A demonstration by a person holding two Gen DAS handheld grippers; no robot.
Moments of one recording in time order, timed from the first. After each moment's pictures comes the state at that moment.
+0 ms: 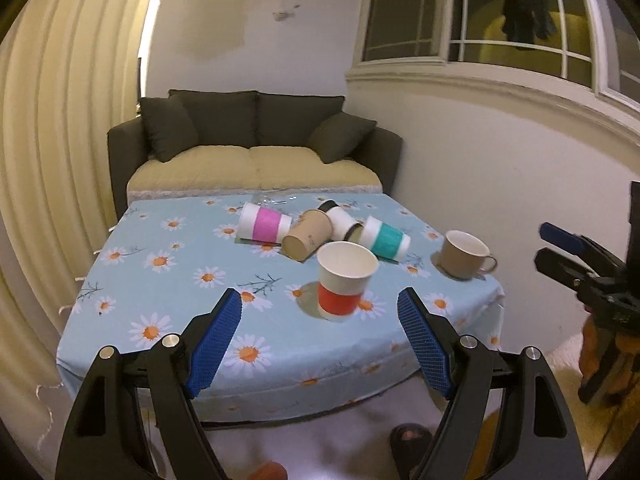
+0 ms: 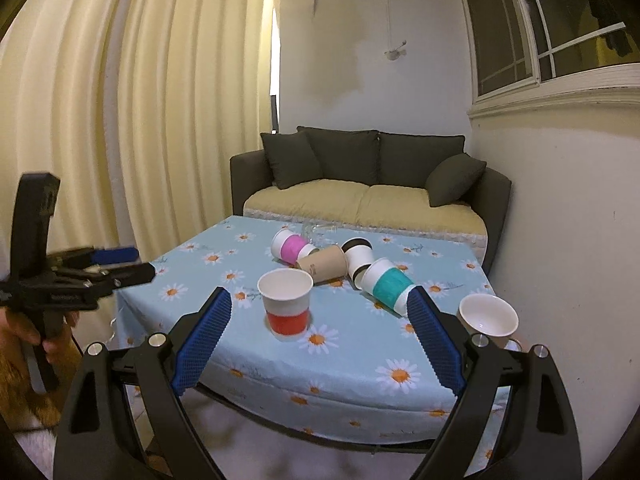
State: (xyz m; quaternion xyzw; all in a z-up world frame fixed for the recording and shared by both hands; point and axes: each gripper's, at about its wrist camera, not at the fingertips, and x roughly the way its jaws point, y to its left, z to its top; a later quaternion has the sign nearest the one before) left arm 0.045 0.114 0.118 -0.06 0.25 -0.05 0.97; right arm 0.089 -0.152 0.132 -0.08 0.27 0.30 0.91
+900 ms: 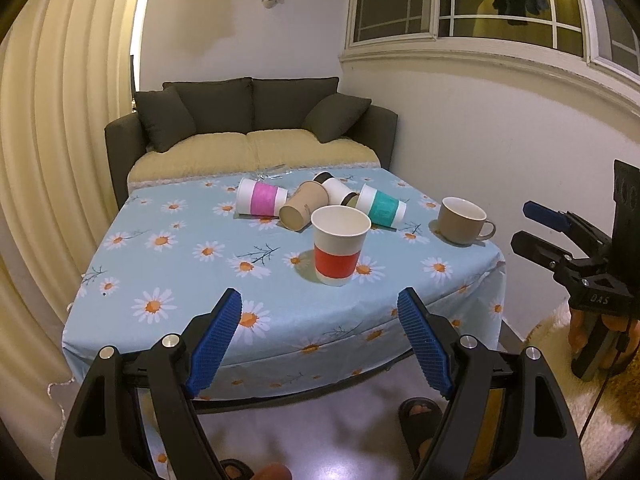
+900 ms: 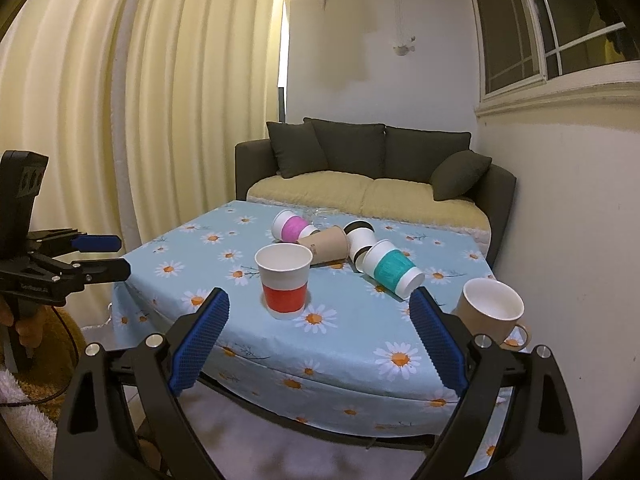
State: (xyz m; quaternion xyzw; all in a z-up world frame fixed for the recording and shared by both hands) left arm 0.028 0.101 0.095 -0.03 0.27 -0.04 0.96; right arm 0.083 -0.154 0.100 -0.09 0.27 0.30 0.91
